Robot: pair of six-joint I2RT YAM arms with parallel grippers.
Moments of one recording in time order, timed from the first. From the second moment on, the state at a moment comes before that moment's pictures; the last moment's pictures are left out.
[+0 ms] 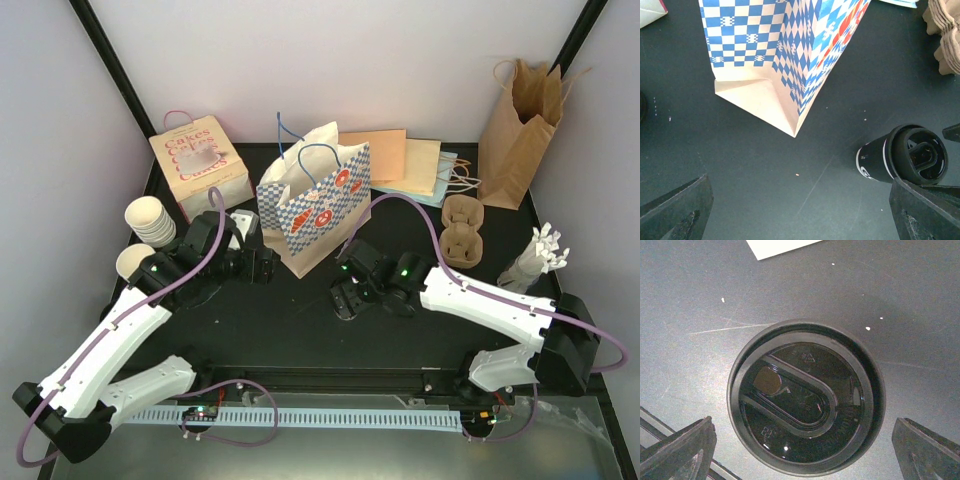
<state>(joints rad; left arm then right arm) -0.58 0.91 1.04 -0.92 0.00 -0.38 1.02 1.34 1.04 -0.81 0.10 0.47</state>
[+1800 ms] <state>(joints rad) -0.56 0.92 1.02 -0.91 0.03 -0.35 1.06 1.49 1.16 -0.89 0.20 0.47</state>
